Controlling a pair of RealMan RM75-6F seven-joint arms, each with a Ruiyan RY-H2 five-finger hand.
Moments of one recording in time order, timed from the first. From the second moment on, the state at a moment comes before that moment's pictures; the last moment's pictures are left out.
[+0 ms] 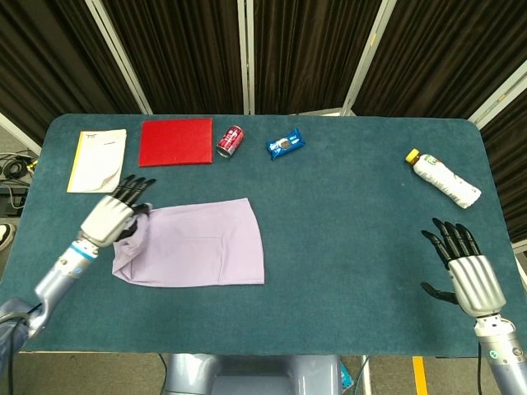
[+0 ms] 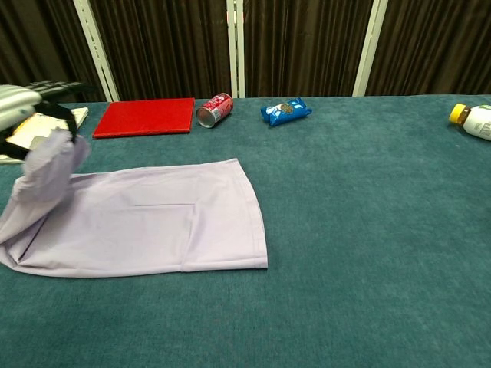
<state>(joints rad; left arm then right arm) -0.63 -1.70 0.07 -0.50 1.68 1.36 -0.52 0.19 -1.18 0.04 -1.42 -1.63 1.49 0.13</state>
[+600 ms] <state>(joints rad) -0.82 -1.78 0.03 -0.69 1.70 1.16 -0.25 0.19 -1.18 0.04 -1.41 -1.62 1.48 0.15</state>
